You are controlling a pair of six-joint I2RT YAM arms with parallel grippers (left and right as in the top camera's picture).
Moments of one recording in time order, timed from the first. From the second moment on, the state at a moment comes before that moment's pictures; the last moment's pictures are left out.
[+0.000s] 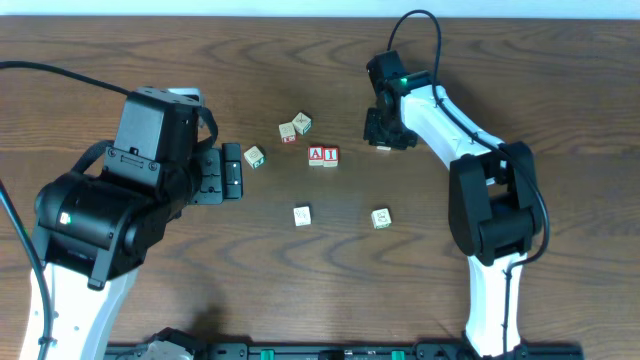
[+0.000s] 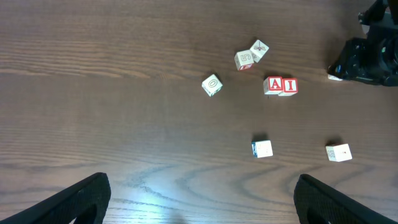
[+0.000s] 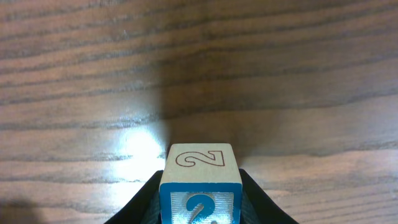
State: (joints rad) left arm -0.36 1.24 1.68 -1.42 -0.15 -0.32; right arm 0.32 2.23 1.70 -0.89 0.05 0.51
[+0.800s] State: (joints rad) left arm -0.36 1.24 1.68 -1.46 -0.13 -0.33; right arm 0.48 1.43 1.66 -1.30 0.10 0.45
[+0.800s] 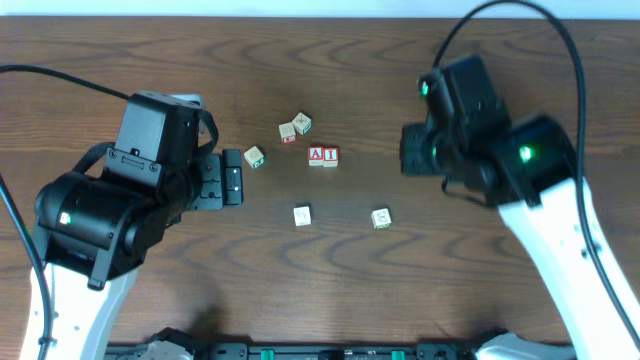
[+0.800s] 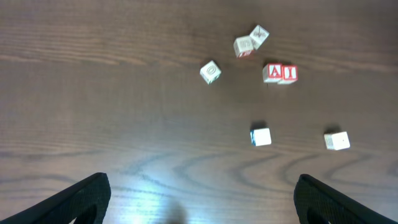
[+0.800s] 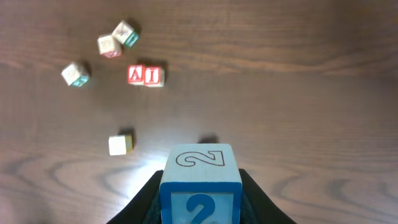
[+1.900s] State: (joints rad) left arm -0.36 1.24 1.68 -1.51 -0.11 -0.33; right arm 0.52 1.20 1.08 -1.08 0.15 0.69
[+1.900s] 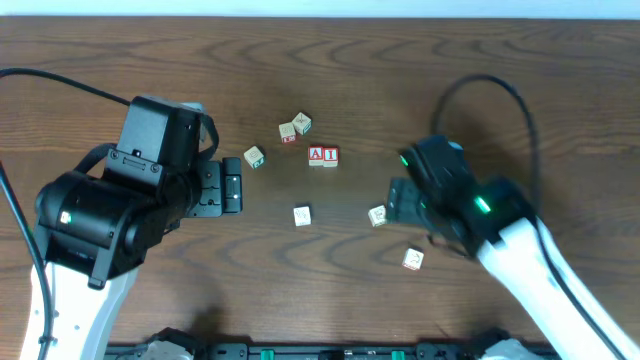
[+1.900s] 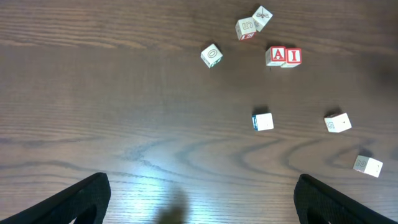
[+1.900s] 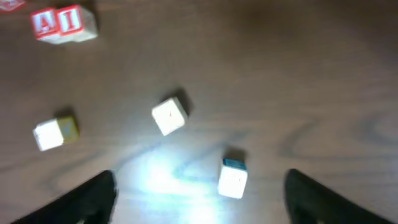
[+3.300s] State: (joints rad) left arm -0.36 1.24 1.68 -1.52 -0.08 -0.33; right arm 0.52 1.22 0.45 -0.46 0.06 0.93
